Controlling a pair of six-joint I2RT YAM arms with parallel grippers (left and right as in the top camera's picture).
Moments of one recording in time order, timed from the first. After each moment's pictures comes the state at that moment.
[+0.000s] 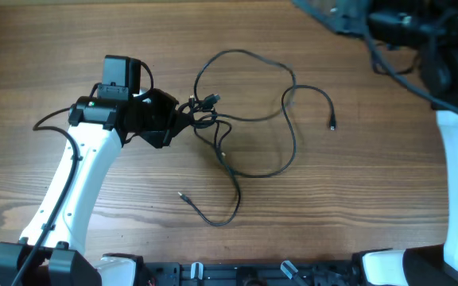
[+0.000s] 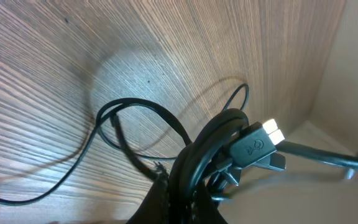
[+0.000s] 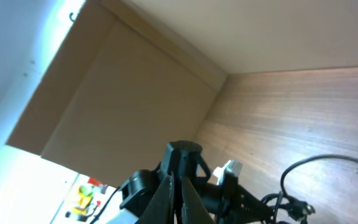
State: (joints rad) left arm -0.13 1.47 1.18 -0.86 0.53 -1.19; right arm 0.10 1.56 2.00 -0.73 -1.02 0.68
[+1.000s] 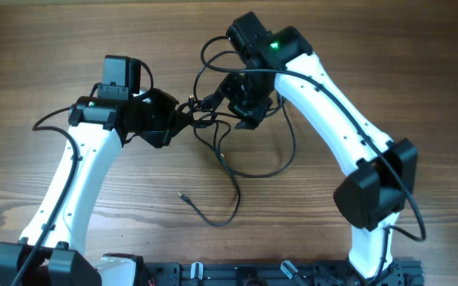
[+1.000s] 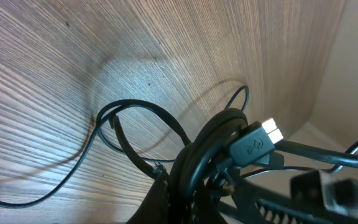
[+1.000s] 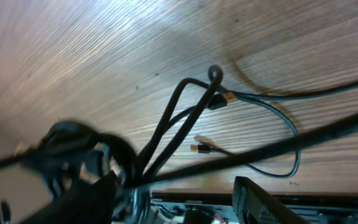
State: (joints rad) left arm -0.13 1.47 1.18 -0.86 0.52 -1.19; right arm 0.57 2.06 1.98 -1.32 -0.42 1.13
